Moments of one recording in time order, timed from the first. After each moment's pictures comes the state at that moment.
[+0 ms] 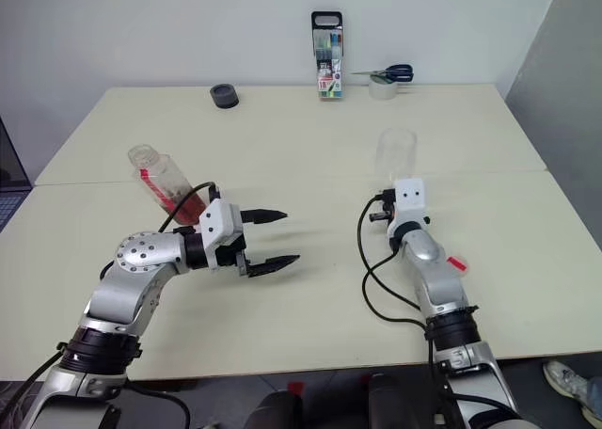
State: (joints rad) left arm -0.36 0.63 -0.06 -0.04 -0.30 0.18 -1.04; right arm -0.50 -0.16 0.11 0.21 0.17 0.28 0.03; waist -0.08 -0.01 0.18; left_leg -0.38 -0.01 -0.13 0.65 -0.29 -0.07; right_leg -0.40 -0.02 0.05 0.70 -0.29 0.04
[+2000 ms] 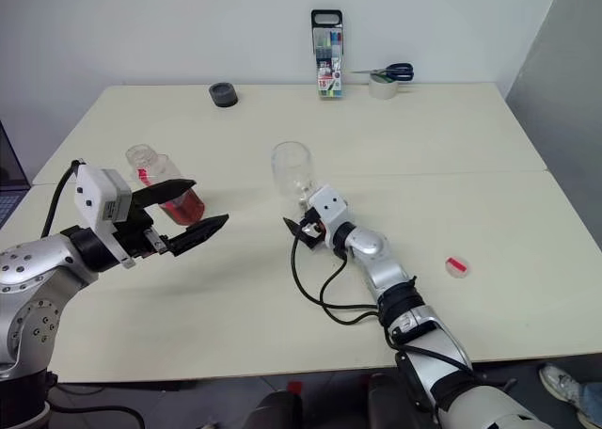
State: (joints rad) left arm -0.17 0.76 0.36 -0.39 -0.55 0.54 -0.79; right arm -0.76 0.01 0.19 0.75 0.01 -0.13 0.48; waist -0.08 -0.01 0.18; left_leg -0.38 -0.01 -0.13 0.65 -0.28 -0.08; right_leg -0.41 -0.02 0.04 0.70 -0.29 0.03
